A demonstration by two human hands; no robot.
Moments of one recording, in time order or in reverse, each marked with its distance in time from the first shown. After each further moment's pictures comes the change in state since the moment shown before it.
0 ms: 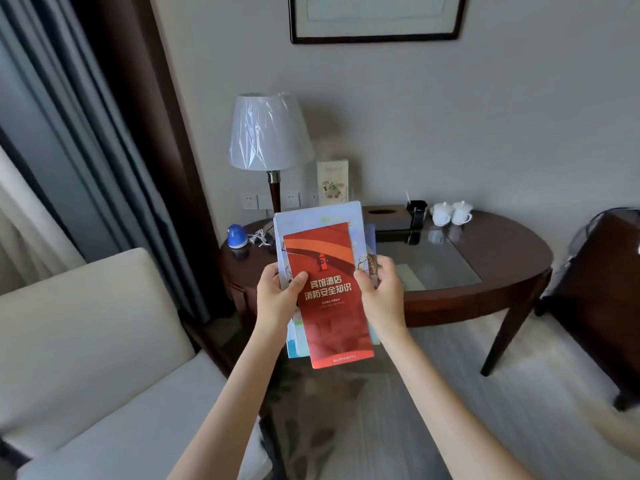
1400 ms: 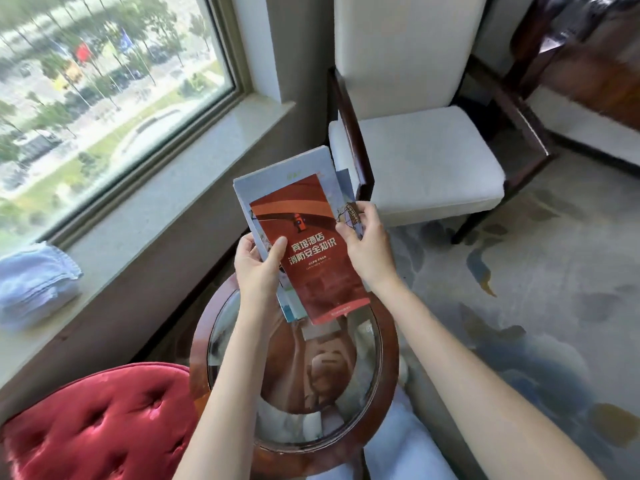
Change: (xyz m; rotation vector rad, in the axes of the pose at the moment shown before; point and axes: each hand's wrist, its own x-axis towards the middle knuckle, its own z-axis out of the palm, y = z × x) left_hand -0.593 -0.039 -0.629 -0.013 0.784 -0.192; right_hand -0.744 -0.097 0.292 -0.047 -0.848 0.150
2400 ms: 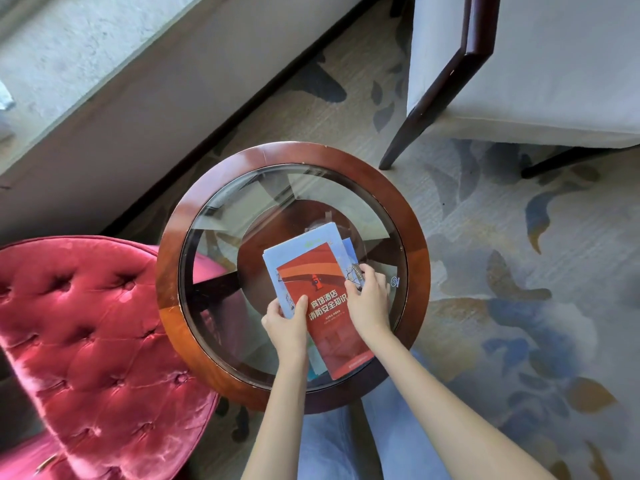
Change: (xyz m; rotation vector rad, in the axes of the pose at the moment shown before) left_hand -0.059 -0.264 -0.037 0.303 0.512 -0.745; right_hand -0.074 0.246 0.078 -0.577 -0.380 0.574
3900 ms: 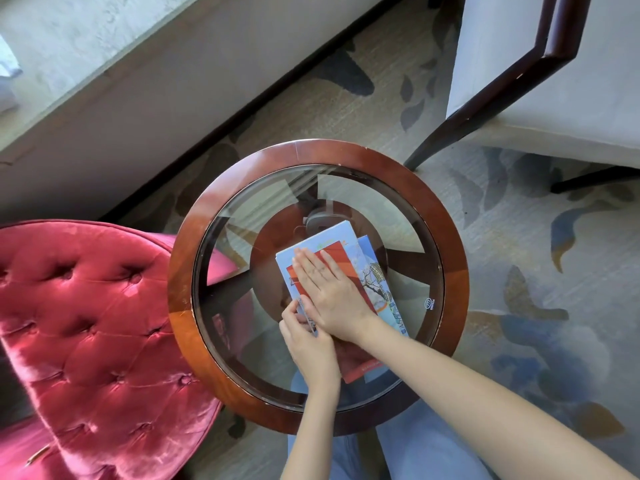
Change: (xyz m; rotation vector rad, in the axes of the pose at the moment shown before) left_hand 0.004 0.000 0.008 0.144 0.218 0.237; right_hand 0.027 -0.047 0.056 -0.703 -0.042 -1.148
